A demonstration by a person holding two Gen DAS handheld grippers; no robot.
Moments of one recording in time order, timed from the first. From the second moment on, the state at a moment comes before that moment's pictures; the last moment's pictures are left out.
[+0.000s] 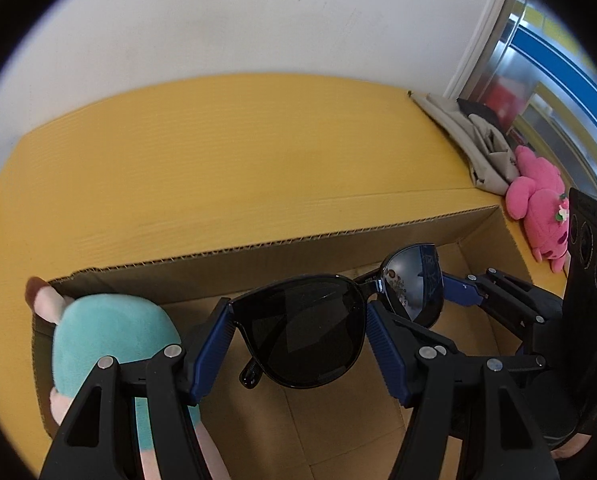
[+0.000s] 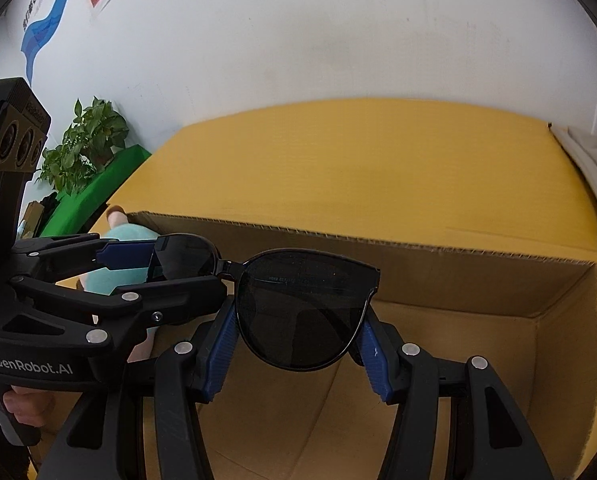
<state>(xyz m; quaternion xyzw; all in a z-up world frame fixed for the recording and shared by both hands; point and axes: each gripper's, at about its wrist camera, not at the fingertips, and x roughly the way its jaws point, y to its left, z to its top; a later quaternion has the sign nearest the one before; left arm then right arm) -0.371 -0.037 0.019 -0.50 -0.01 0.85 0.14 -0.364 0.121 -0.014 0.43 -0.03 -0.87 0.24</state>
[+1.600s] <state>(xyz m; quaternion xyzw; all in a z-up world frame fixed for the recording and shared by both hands) -0.062 -0.042 0.137 -0.25 0.02 0.97 0.04 -0.076 0.135 0.090 0.29 0.07 -0.94 0.16</state>
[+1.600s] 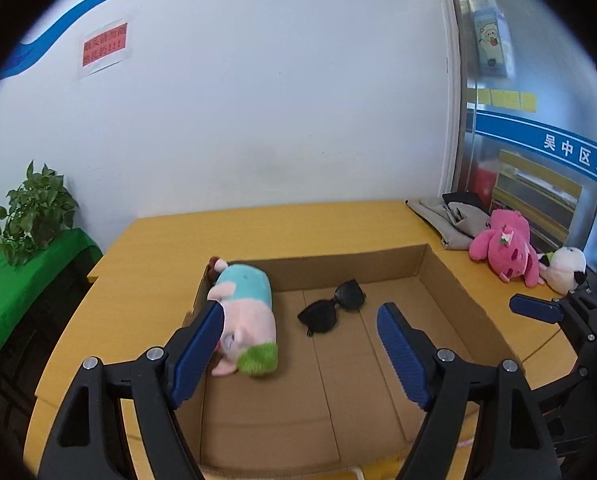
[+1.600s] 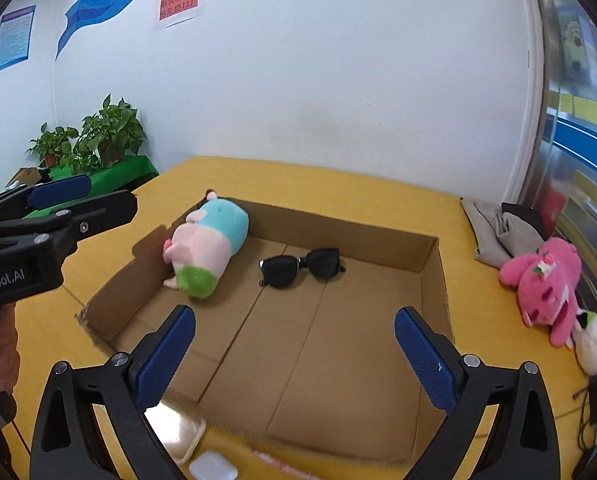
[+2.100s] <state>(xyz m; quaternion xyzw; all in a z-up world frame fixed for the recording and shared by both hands) -0.013 -0.045 0.085 -0.29 -0.01 0.96 0.04 -0.017 0.153 0.051 0.32 0.05 -0.94 0.14</state>
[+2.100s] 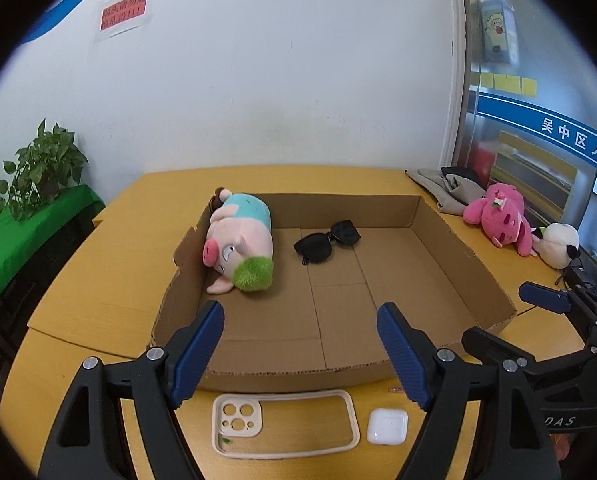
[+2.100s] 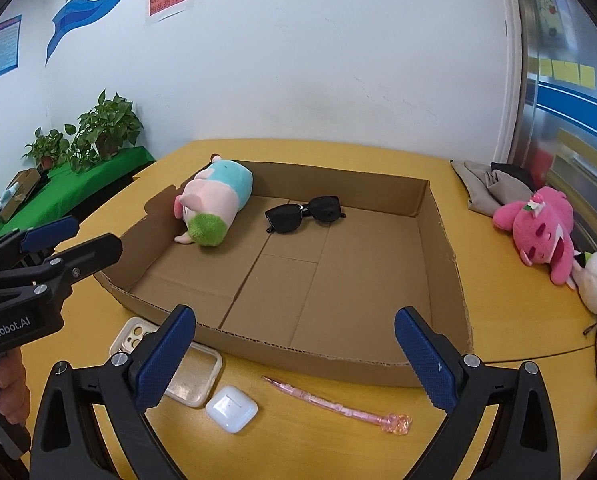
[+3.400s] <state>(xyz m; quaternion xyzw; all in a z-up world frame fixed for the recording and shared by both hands) -0.013 -0.094 0.008 -0.38 -0.03 0.92 0.02 -0.020 0.116 -0.009 0.38 0.04 -0.91 0.18</state>
